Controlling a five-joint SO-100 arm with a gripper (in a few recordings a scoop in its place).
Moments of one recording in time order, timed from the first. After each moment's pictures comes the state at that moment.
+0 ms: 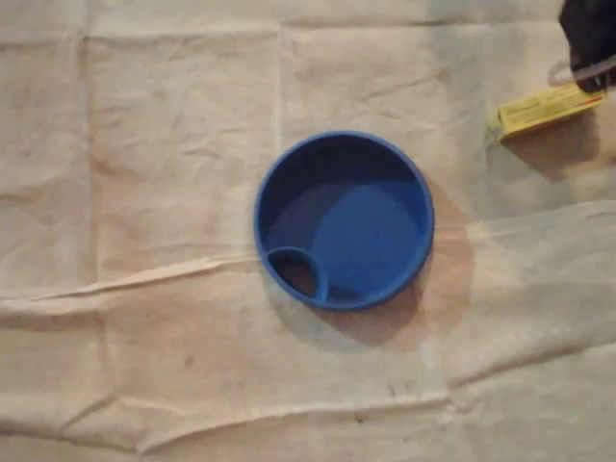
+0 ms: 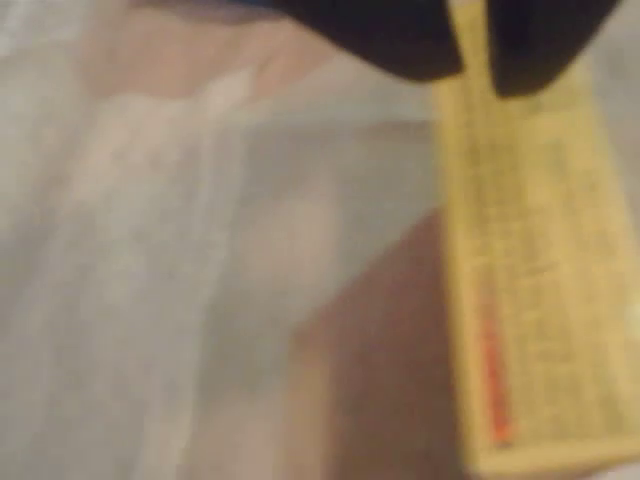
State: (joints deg) arm -23.6 81.7 77.4 80.4 9.0
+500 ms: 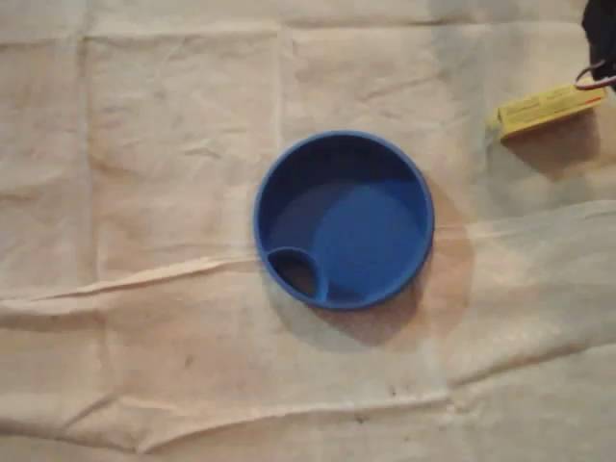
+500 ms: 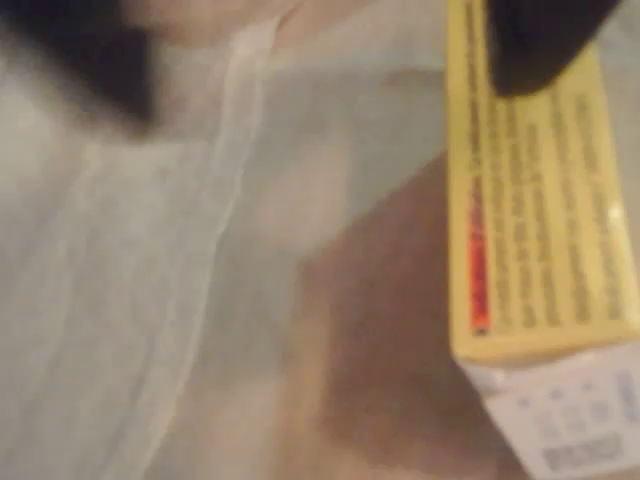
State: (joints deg) arm -27.0 81.3 77.3 81.0 9.0
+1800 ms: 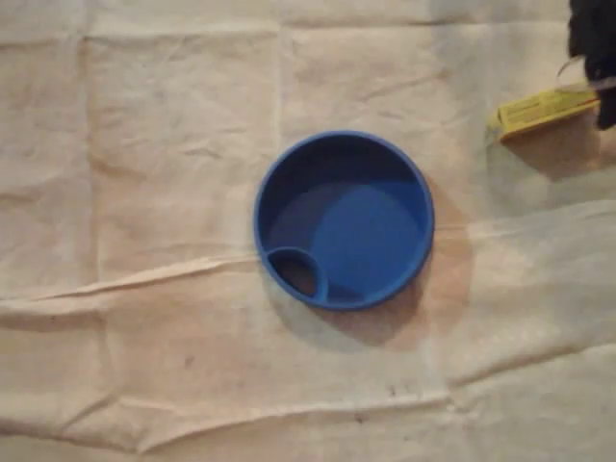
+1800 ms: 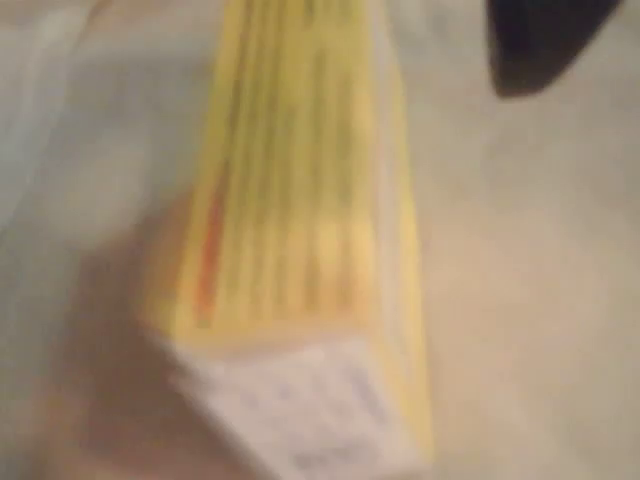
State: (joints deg) arm -27.0 74.1 82.0 83.1 13.0
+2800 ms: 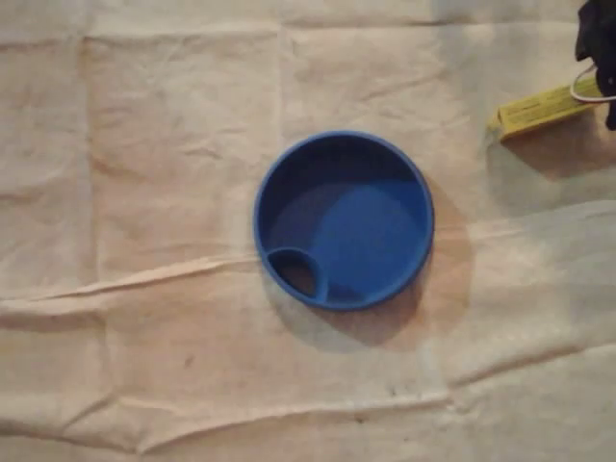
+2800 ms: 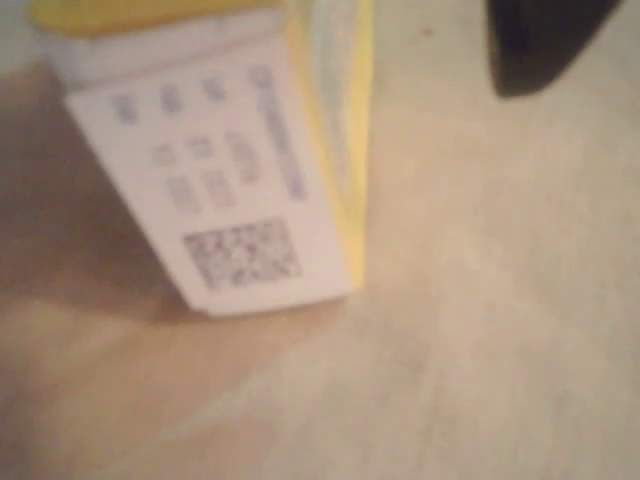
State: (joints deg) arm -30.3 71.5 82.0 79.3 13.0
